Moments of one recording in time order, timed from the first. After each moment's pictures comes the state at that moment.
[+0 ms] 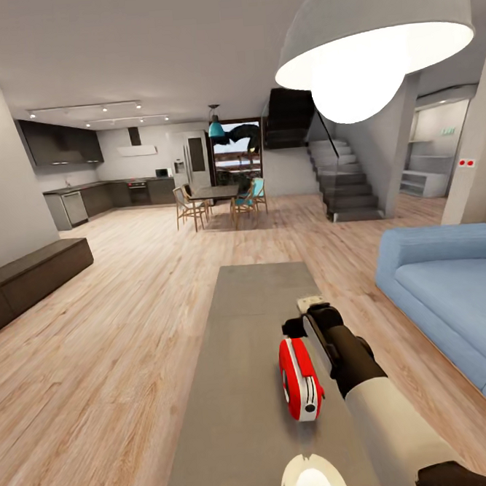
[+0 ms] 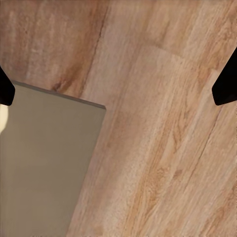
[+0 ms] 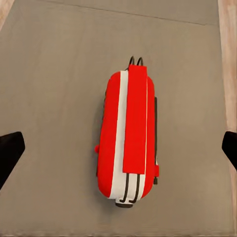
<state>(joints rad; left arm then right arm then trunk) -0.02 -0.08 0.04 -0.63 0.00 -0.13 0.35 -0.79 0.17 0.05 -0.94 0.08 0.91 -0.08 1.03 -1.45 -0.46</state>
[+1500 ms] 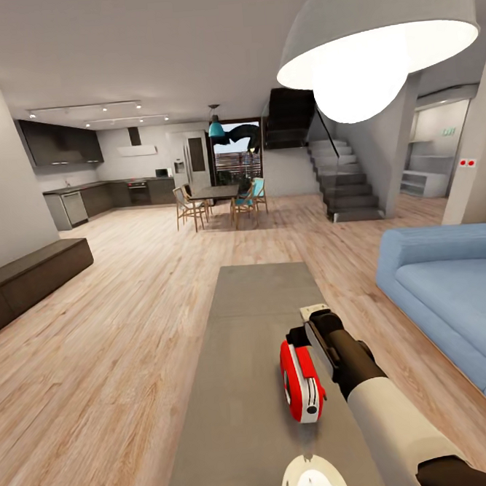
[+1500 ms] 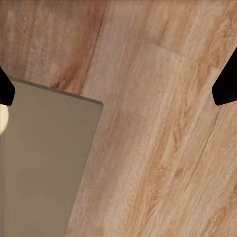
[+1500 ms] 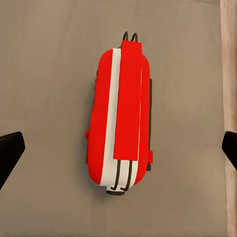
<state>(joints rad) -0.02 -0.07 0.03 -0.63 0.00 -0.13 0.34 -0.79 0.15 0.05 -0.85 0.10 0.90 -0.08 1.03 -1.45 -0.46</state>
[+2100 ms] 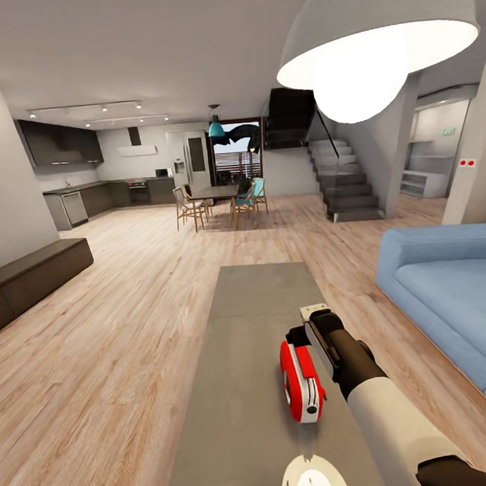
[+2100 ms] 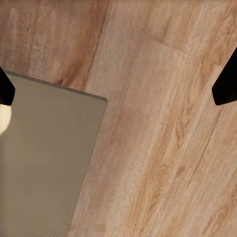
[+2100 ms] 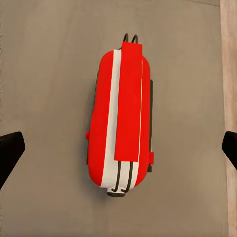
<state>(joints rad) -0.02 -0.07 0.03 -0.63 0.00 -0.13 0.34 -0.79 0.15 0.05 -0.85 0.09 0.90 -0.08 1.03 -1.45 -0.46</state>
